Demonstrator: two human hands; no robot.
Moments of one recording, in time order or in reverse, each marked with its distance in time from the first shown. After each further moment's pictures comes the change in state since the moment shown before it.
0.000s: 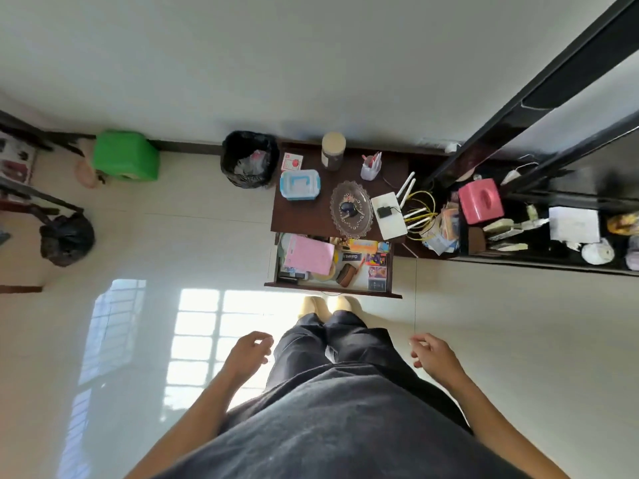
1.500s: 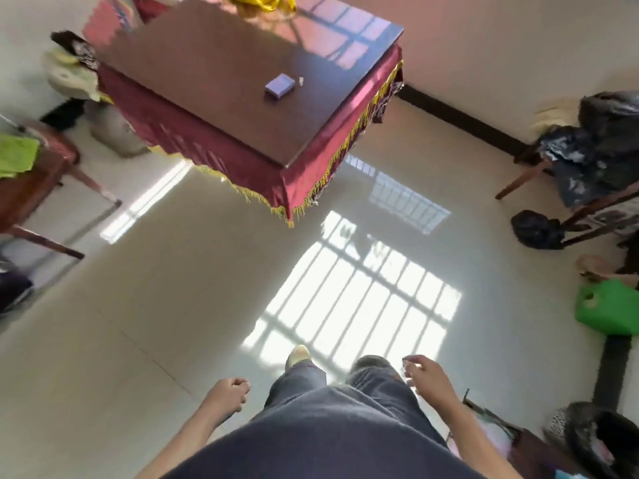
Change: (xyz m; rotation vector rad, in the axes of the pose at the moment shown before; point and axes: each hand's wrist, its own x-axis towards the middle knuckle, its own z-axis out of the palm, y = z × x) left_hand -0.332 -0.339 0.454 -1.776 0.738 -0.735; right_hand -0.199 -0.010 0.325 -1.539 -0.697 -1.037
